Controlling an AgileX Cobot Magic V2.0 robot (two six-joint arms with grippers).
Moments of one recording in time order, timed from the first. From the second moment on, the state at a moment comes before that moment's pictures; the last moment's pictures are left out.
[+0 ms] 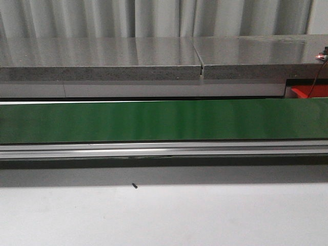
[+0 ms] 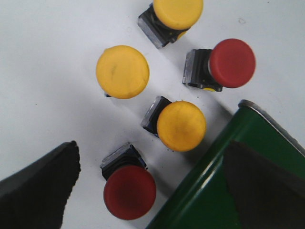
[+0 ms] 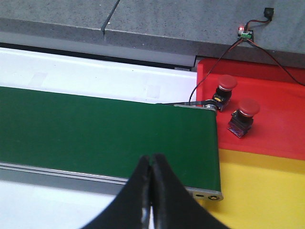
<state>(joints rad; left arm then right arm) 0.50 1.82 -1.45 -0.20 0.93 -0.19 -0.16 0.58 -0.76 0.30 0.71 -0.30</state>
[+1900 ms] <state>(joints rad) 0.52 1.78 -1.45 -0.04 0.77 -0.27 -0.16 0.58 -0.76 0.30 0.71 -0.30</state>
